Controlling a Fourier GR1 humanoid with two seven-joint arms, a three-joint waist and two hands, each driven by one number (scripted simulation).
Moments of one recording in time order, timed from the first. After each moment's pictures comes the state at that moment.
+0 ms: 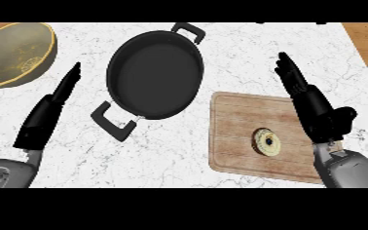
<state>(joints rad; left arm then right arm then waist) -0.15 0.58 -0.25 -1.49 0.09 0.16 -0.11 -0.22 -0.43 0.27 -1.63 -0.21 -0.20 0.09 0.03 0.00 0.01</state>
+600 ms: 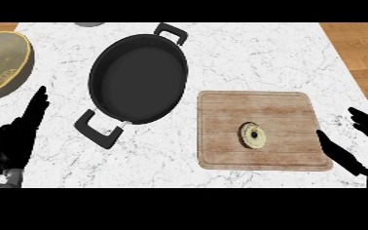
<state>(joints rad) 0.01 0.56 -0.12 -1.42 0.17 0.26 0.00 0.16 -0.57 0.13 -1.60 0.14 -0.68 0.22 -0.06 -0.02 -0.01</state>
